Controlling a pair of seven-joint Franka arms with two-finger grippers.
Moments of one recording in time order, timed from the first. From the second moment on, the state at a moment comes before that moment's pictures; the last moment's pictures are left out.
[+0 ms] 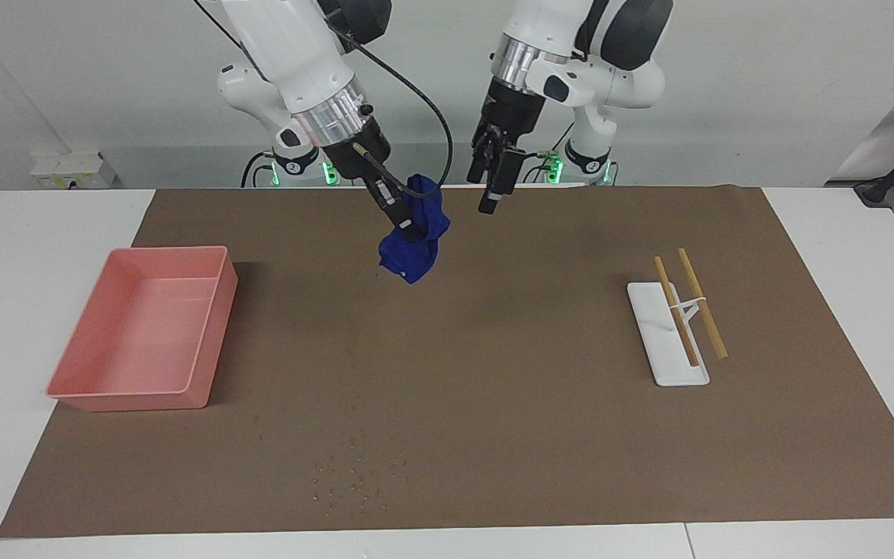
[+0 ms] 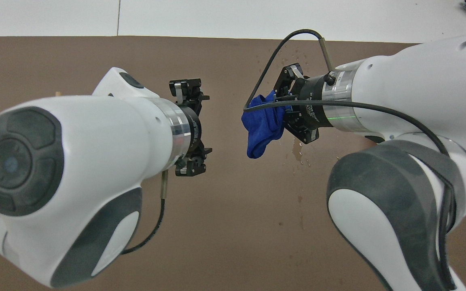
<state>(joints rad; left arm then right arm) -0.29 0.01 -0.30 -1.60 -0.08 1.99 -2.04 0.32 0.10 0.06 -1.55 0.32 1.98 1.48</state>
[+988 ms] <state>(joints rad) 0.24 -0.02 -0.29 -1.60 -0.08 1.60 -0.85 0.16 0.39 0.05 -1.73 0.32 2.51 1.05</state>
